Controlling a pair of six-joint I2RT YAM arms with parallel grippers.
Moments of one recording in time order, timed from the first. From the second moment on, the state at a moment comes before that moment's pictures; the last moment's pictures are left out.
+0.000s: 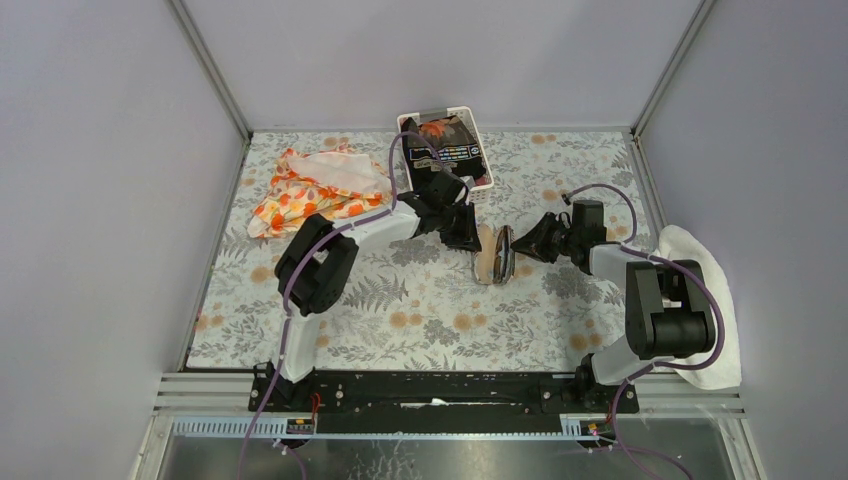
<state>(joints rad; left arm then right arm) -0.68 2.06 1.49 -0.30 0.36 -0.67 0.04 1.55 0.66 0.11 -0.57 0.68</state>
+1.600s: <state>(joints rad) -0.76 2.21 1.66 -0.27 0.52 -0.76 0.02 1.54 0.62 0.18 -0.58 0.72</state>
